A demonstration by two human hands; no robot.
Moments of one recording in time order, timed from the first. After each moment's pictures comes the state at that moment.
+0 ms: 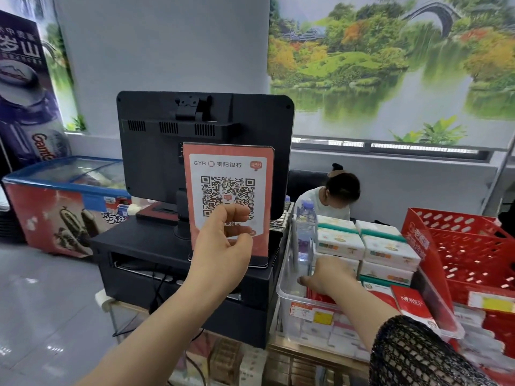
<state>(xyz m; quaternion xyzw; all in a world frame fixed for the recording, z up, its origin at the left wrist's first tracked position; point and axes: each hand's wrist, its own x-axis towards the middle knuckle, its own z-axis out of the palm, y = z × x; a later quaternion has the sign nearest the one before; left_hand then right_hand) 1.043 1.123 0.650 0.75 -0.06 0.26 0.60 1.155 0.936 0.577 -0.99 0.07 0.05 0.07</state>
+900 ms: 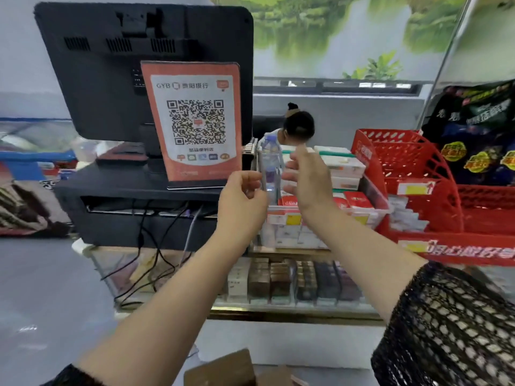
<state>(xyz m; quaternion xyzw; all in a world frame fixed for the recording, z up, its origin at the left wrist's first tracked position) 1.013 1.081 0.596 0.75 -0.05 0.15 0.64 1.032 0.975 0.621 -0.69 0.04 -0.22 0.69</state>
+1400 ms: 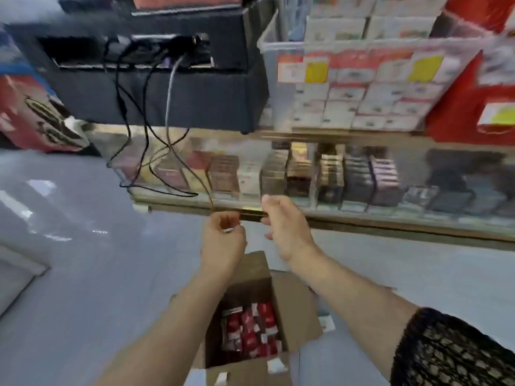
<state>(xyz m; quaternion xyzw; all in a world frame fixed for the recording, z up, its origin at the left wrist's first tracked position) 0.928 1.101 0.316 0.76 0.23 0.07 0.61 0.938 0.993 0.341 -0.73 0.05 0.05 0.68</state>
